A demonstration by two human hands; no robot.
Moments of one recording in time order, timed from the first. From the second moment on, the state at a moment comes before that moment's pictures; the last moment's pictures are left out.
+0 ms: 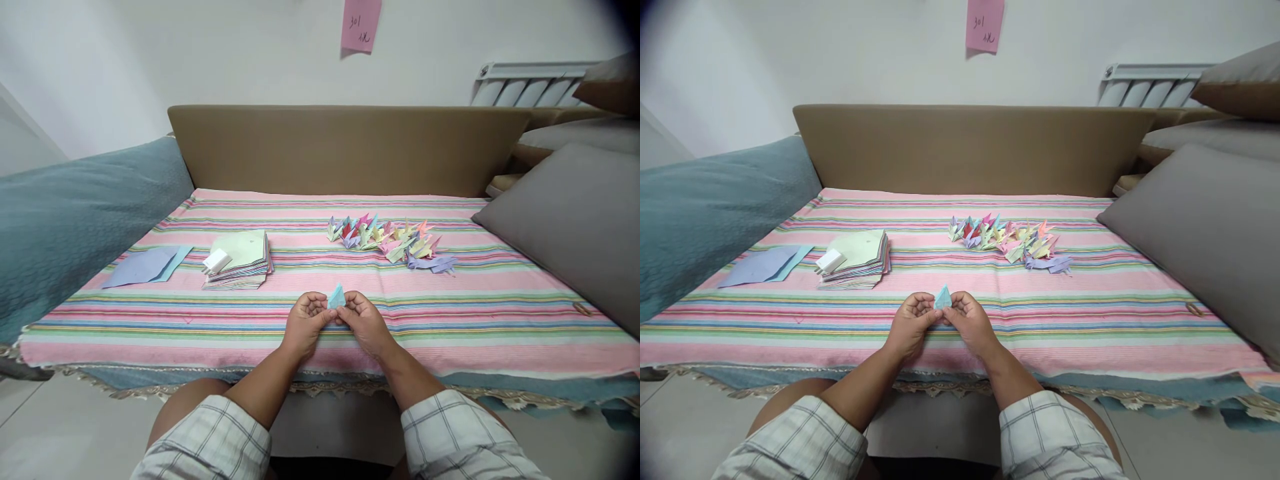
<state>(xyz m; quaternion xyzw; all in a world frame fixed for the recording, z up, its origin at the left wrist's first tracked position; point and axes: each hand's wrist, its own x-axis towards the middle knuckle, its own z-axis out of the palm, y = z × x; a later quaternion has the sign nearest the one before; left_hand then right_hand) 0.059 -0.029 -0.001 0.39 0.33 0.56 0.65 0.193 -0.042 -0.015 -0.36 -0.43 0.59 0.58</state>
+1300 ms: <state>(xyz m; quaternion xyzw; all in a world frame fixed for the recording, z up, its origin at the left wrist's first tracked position) 0.043 -0.022 0.003 0.42 0.31 0.39 0.76 0.203 -0.052 -0.001 -0.40 -0.63 0.35 0.57</state>
